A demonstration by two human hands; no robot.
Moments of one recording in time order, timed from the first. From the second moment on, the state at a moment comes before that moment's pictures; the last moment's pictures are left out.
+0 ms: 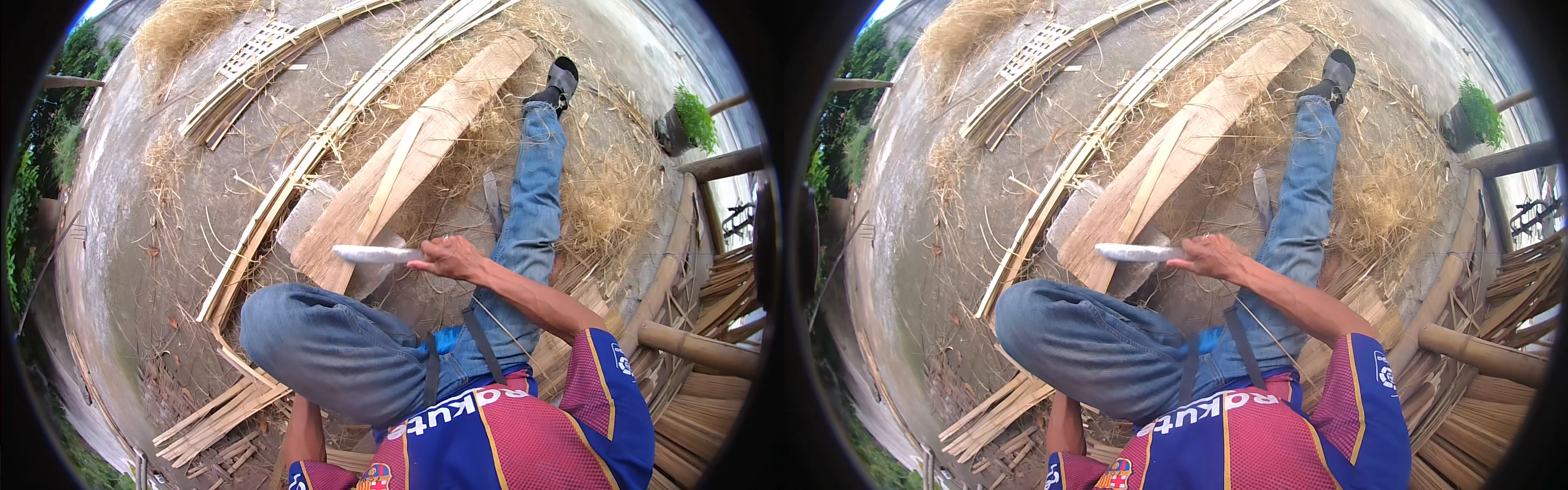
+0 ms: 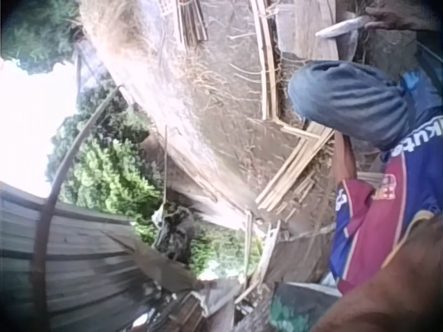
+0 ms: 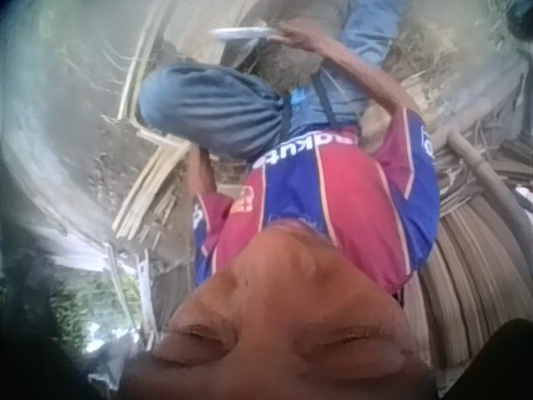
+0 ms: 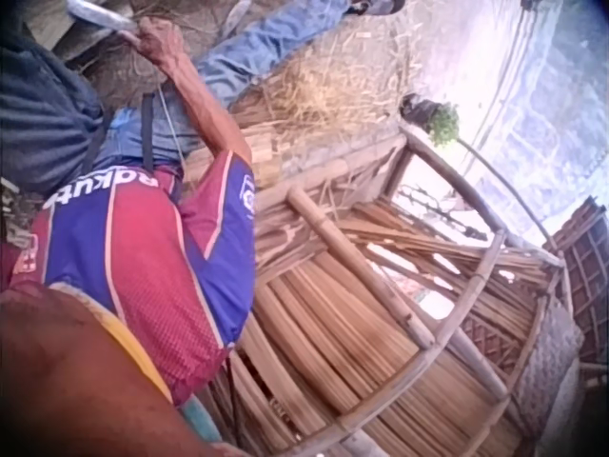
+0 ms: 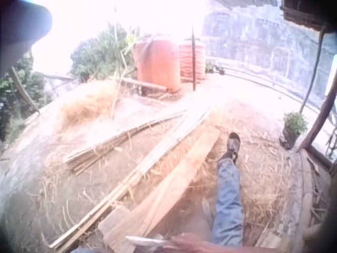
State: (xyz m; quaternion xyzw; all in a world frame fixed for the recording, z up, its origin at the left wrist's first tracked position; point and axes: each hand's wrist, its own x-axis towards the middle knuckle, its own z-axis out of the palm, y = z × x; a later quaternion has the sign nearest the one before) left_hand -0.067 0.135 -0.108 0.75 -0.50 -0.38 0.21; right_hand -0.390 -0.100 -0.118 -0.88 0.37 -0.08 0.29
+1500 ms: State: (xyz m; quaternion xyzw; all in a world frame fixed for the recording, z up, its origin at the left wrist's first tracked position) left_hand 0.005 0.177 -0.040 0.73 -0.36 -0.51 0.26; right_hand -0.434 -0.178 -0.137 -0.67 0.68 -0.12 0.27
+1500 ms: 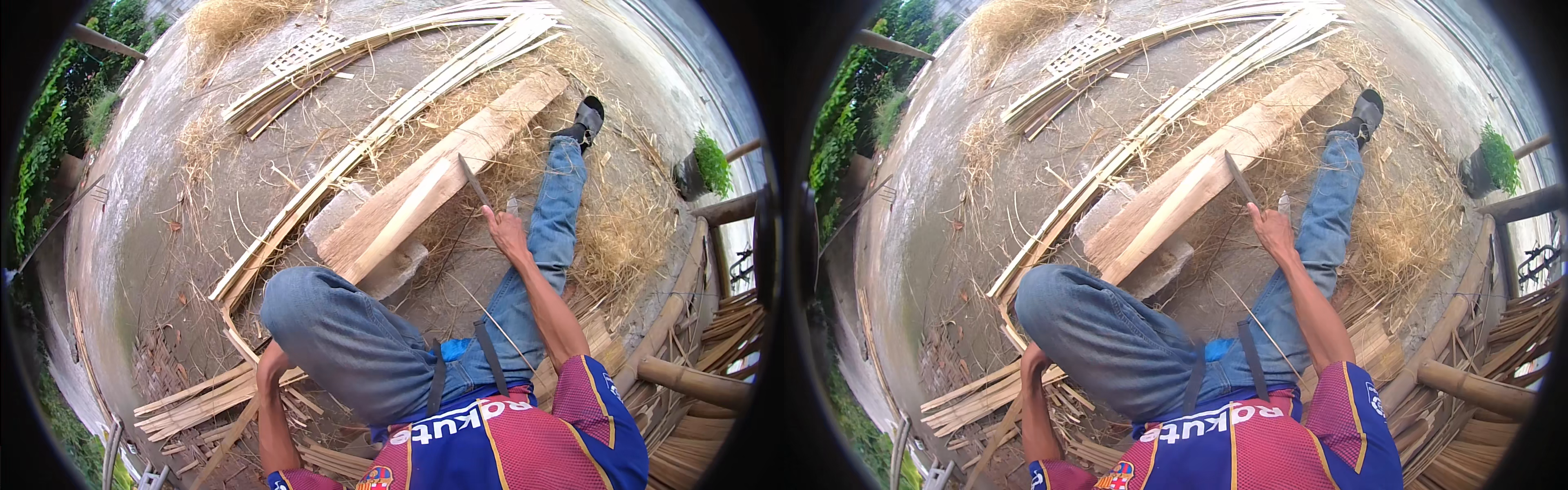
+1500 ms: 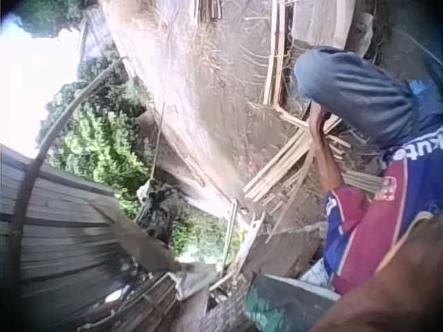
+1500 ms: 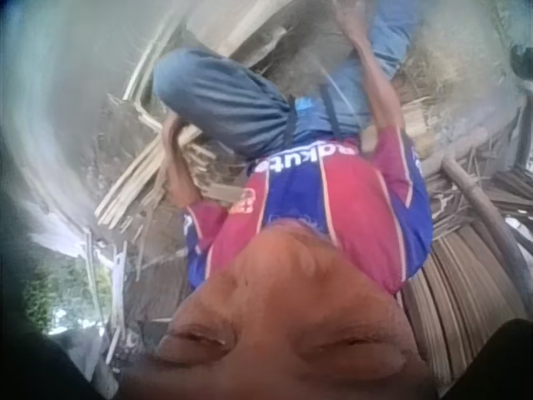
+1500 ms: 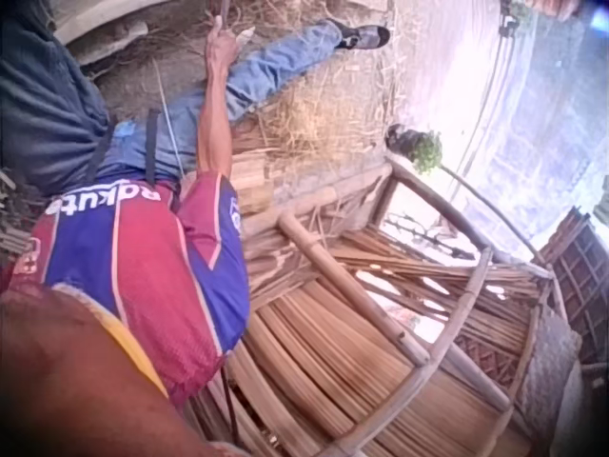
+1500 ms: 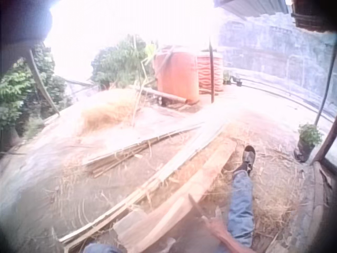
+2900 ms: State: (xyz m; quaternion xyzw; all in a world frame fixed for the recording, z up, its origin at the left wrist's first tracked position) left_hand -0.094 0.314 -0.196 0.94 0.03 0.04 0.34; right_hand -0.450 -0.141 -0.151 -0.74 0.63 -0.14 0.19
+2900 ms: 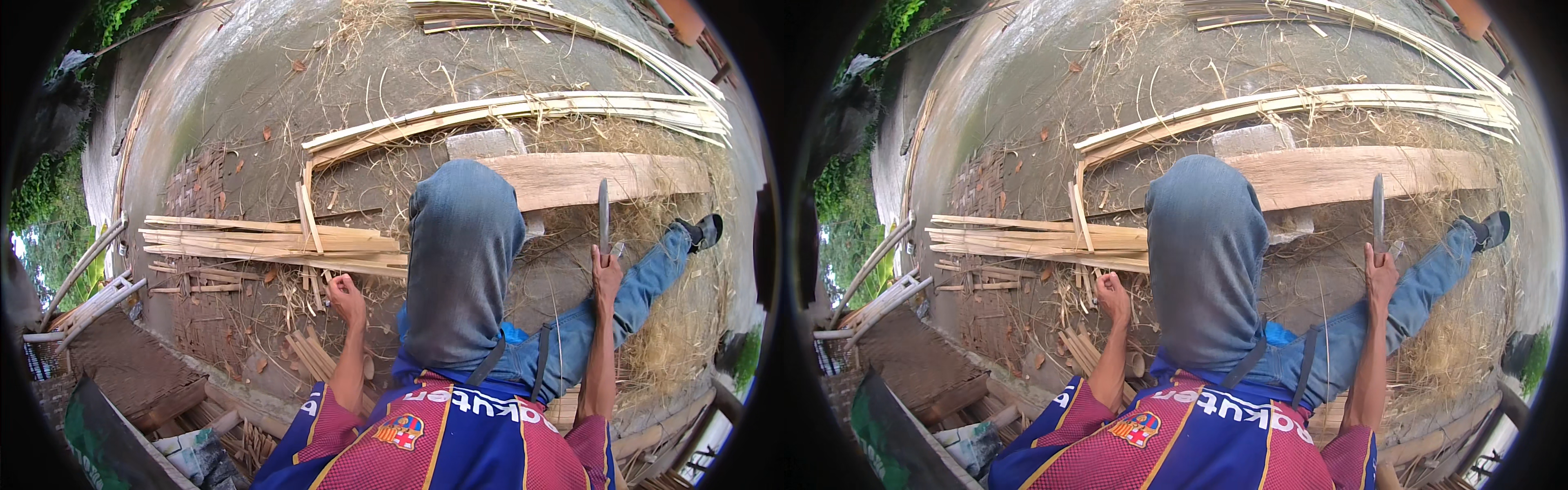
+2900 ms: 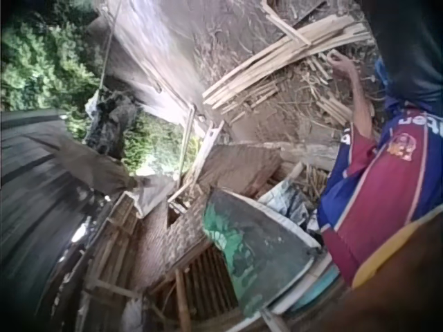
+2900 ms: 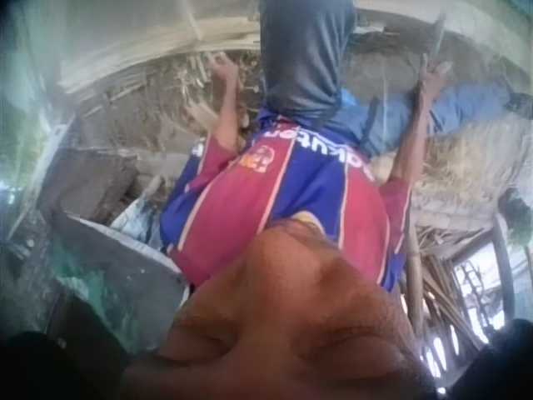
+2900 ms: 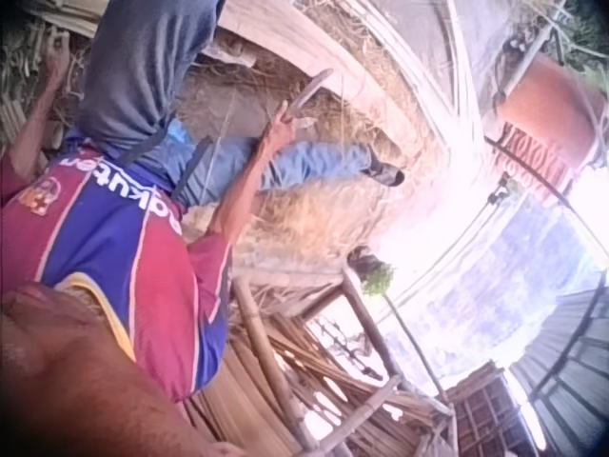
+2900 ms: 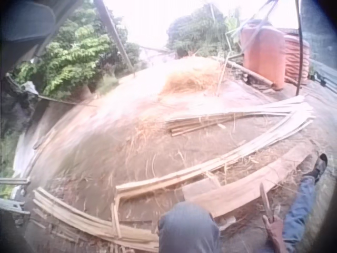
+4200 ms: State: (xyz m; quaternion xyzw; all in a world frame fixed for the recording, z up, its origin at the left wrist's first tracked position) left_hand 0.044 0.151 -0.101 0.80 -0.28 -0.03 0.53; right_hand -0.436 -0.085 -0.187 -0.63 0.65 -0.09 0.41
